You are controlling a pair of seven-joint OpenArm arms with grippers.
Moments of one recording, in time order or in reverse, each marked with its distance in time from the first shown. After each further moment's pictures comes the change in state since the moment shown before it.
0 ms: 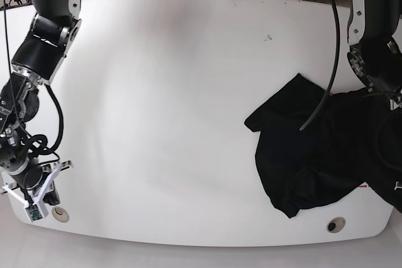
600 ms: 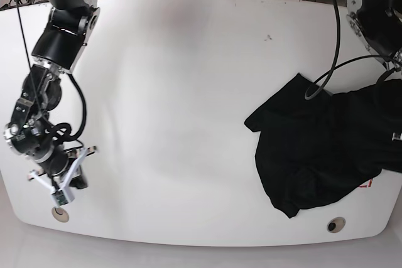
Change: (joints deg) left arm 20.2 -3.1 -7.1 2.1 -0.5 -0.1 -0.5; right arm -6.4 -7.8 -0.3 0.0 0.0 -0.2 0.6
